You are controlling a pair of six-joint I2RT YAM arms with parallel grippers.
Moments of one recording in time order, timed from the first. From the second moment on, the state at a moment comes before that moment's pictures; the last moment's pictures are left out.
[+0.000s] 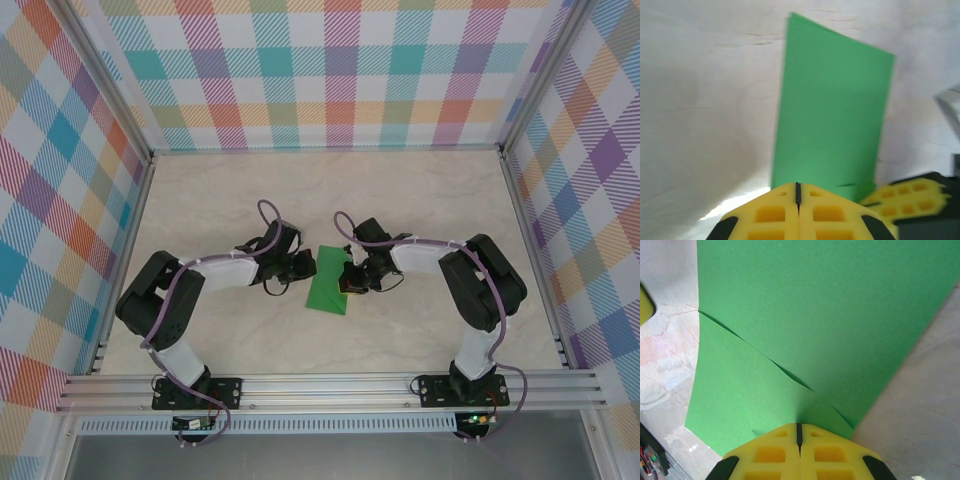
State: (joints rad) left arm -0.58 1.69 0.84 -0.06 0.31 -0.75; right arm 0.60 1.82 0.97 -0.42 -0.51 0.53
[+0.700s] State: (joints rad) left arm -0.65 1.78 0.83 0.01 0.37 -0.77; right arm 0.60 1.81 0.99 -0.47 -0.50 0.53
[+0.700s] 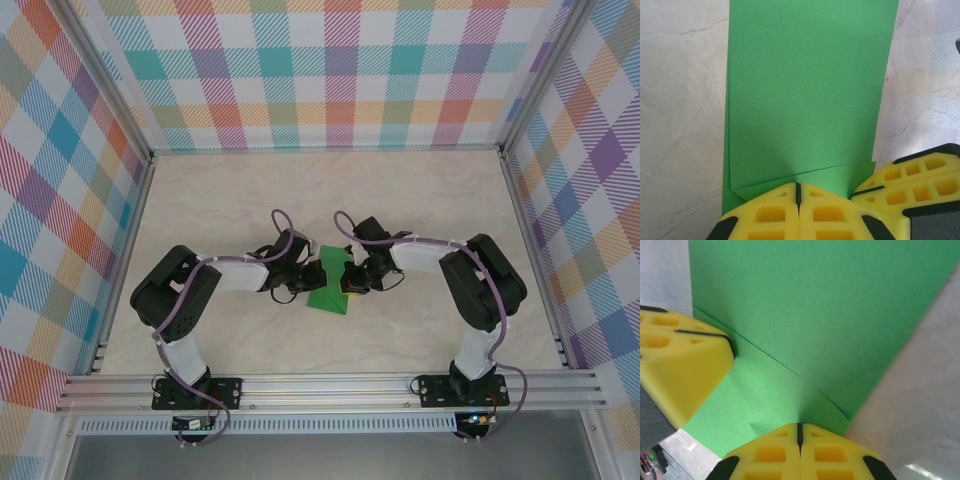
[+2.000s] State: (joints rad) left arm -0.66 1.78 0.84 -0.01 0.33 -0.77; right arm 0.72 1.80 0.99 -0.49 -0.48 0.58
